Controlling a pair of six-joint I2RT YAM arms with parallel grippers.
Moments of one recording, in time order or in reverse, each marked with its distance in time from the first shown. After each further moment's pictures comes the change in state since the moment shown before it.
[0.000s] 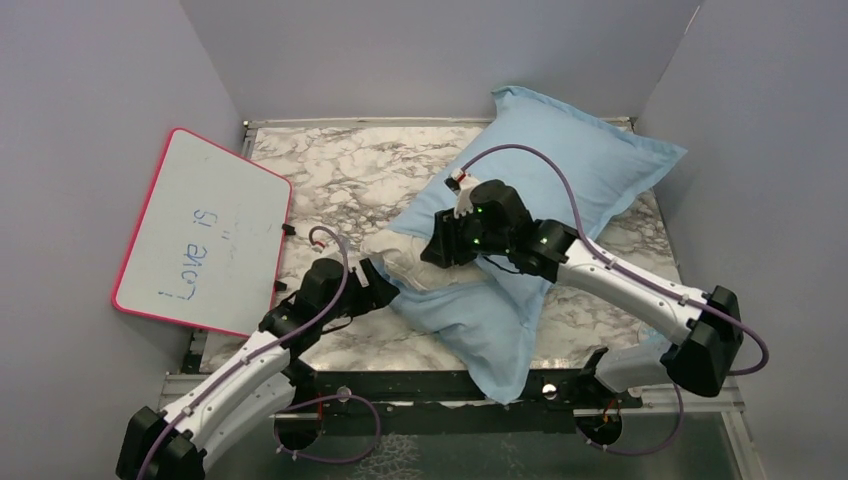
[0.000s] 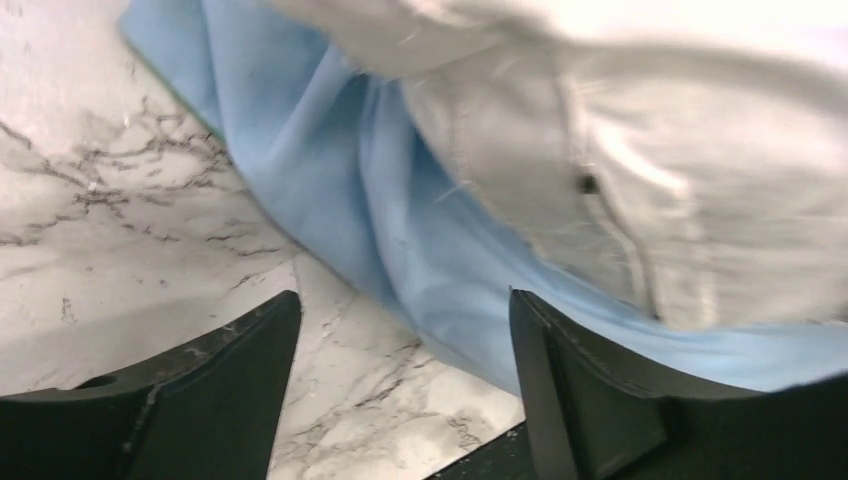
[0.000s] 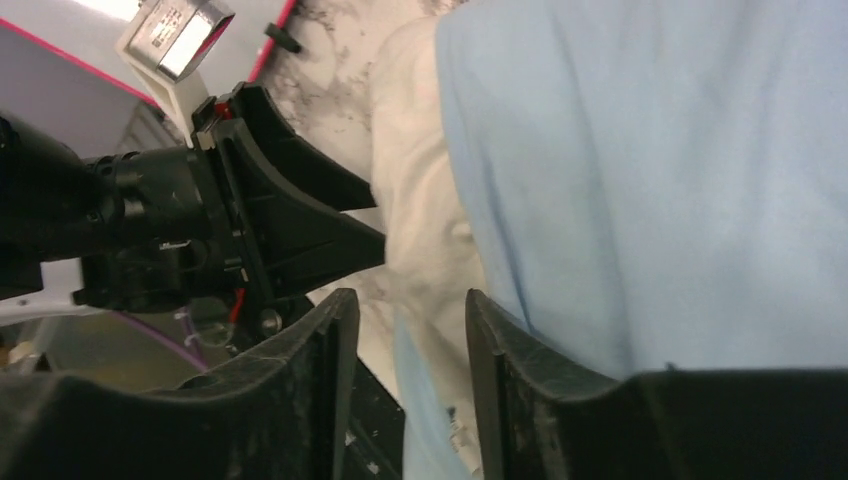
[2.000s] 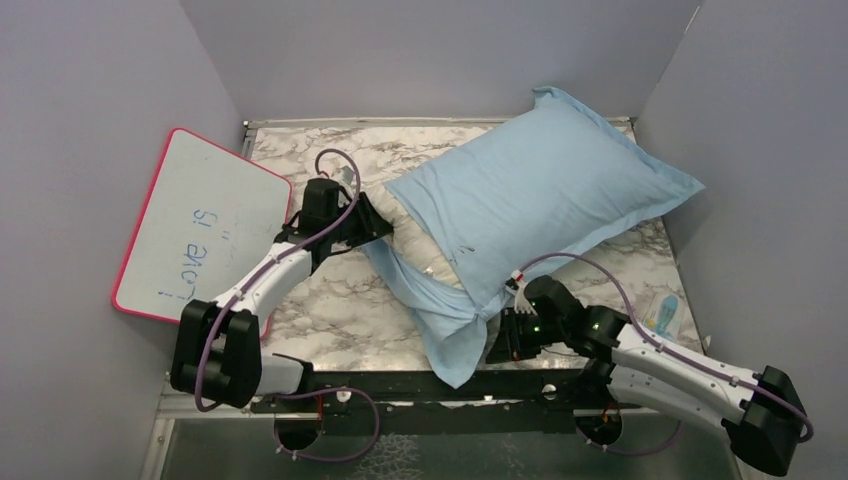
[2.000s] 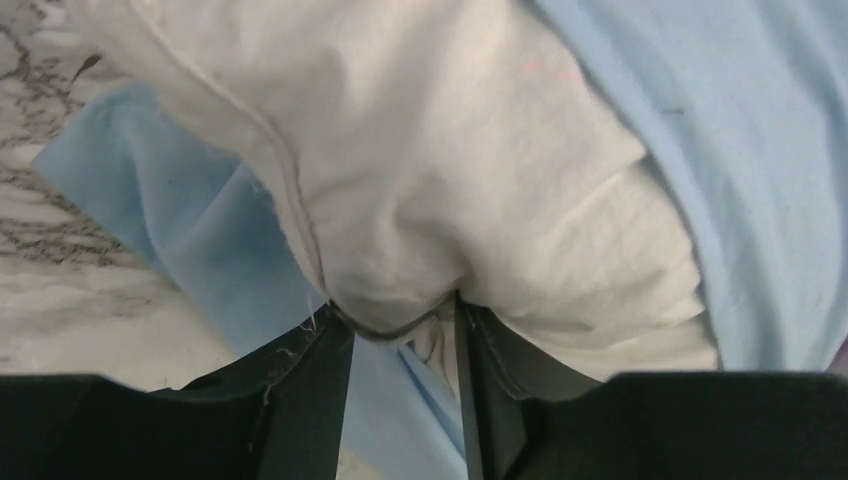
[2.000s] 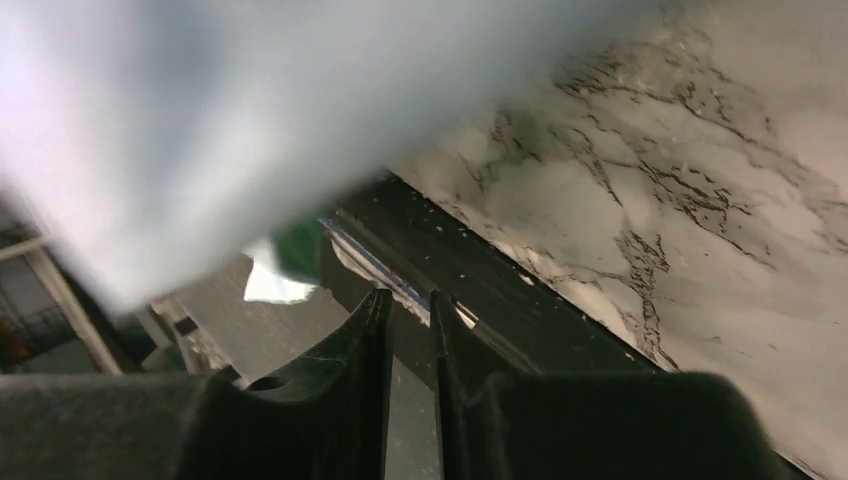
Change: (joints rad) left arm 0.286 0.611 0.527 0.071 0.307 0.204; right arm -0.010 -0.621 -0.834 -0.063 -0.251 0.372
